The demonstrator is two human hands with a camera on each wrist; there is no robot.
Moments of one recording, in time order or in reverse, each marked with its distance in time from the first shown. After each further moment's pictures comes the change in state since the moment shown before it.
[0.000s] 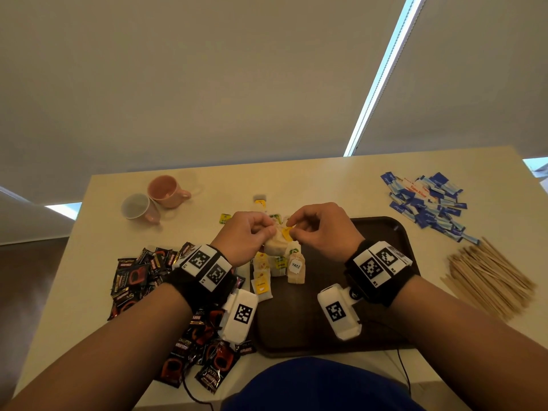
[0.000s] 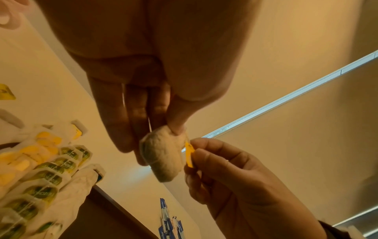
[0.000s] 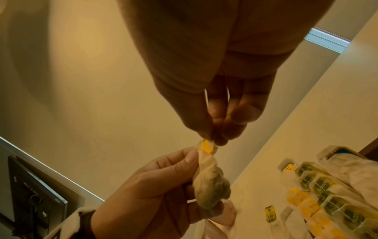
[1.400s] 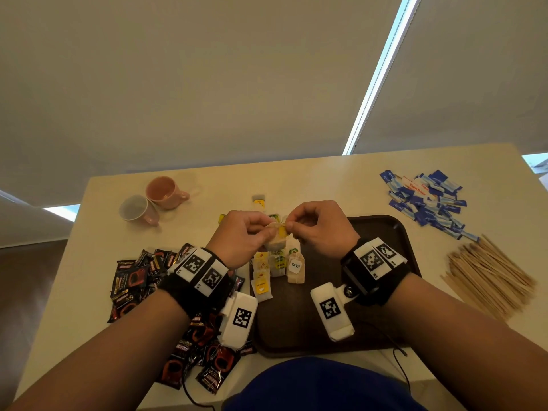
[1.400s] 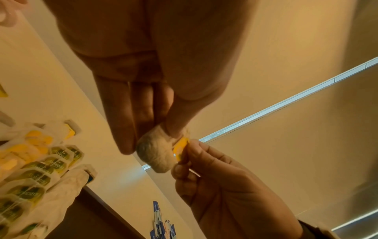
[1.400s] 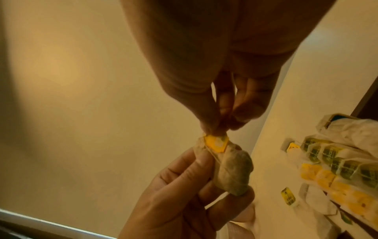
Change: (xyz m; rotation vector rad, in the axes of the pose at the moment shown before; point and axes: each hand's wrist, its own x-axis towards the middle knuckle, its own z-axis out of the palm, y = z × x) left_hand -0.011 0.011 -0.001 -0.054 0.037 0.014; right_hand 0.004 -0.004 0.004 0.180 0.037 0.075
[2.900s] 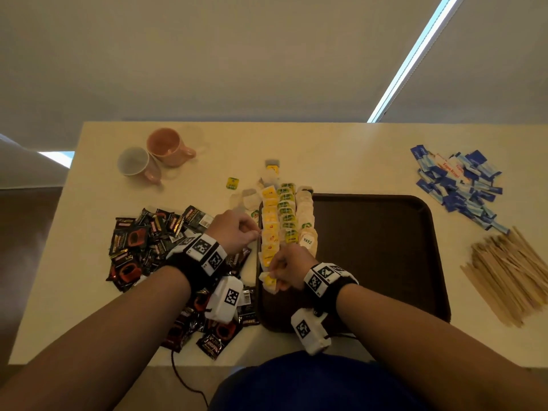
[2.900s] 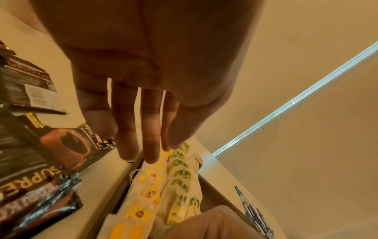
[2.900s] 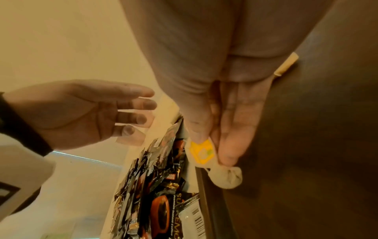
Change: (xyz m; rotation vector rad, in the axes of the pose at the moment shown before) left_hand 0.021 -0.118 -0.019 0.500 -0.069 -0.256; right_hand -0.009 0.100 0.116 -0.268 -0.527 0.431
